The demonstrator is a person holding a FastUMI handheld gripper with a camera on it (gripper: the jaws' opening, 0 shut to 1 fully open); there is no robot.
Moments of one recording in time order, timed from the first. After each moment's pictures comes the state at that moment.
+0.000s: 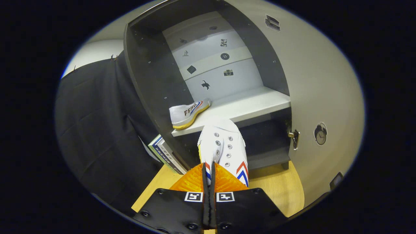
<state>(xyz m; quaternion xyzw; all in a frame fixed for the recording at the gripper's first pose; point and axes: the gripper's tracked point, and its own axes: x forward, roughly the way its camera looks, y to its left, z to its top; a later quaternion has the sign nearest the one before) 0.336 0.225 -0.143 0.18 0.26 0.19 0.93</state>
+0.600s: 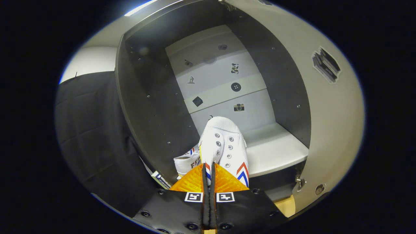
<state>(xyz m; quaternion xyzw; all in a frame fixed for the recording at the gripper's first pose) 0.439 0.229 -0.062 0.18 0.17 0.18 0.95</state>
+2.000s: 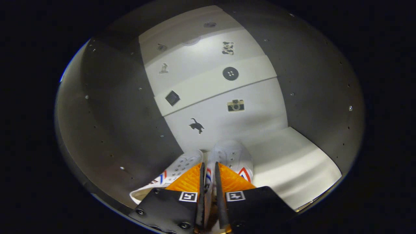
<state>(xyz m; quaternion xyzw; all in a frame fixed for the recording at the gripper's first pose) 0.572 0.256 -0.094 0.19 0.19 0.16 0.95</state>
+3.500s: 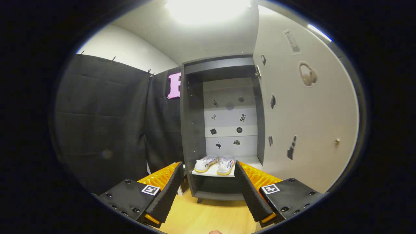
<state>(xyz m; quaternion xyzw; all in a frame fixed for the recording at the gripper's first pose) 0.189 0.156 0.068 0.05 0.05 0.19 0.98</state>
